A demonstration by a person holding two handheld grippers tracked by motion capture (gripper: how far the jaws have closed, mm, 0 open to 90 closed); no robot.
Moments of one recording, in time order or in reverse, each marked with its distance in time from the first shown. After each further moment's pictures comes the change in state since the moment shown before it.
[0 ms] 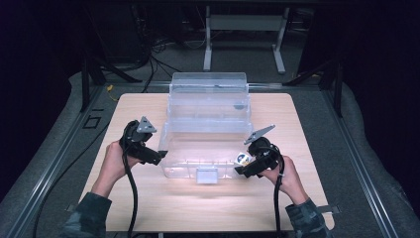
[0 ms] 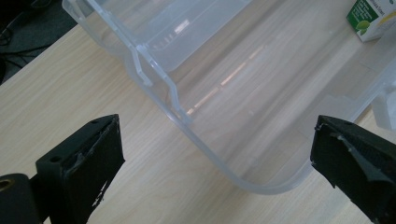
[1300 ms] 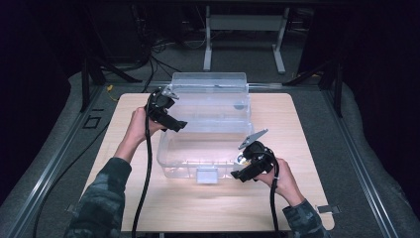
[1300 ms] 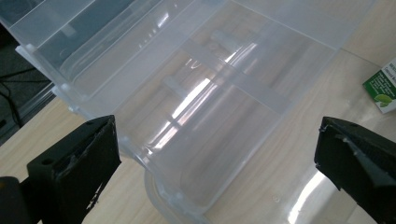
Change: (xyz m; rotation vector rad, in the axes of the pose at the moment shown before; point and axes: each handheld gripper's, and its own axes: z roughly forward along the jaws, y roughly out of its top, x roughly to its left) left arm 0.039 0.089 0.055 -0.017 -0.072 0.024; right arm 0.011 0.000 0.013 0.016 0.016 -0.049
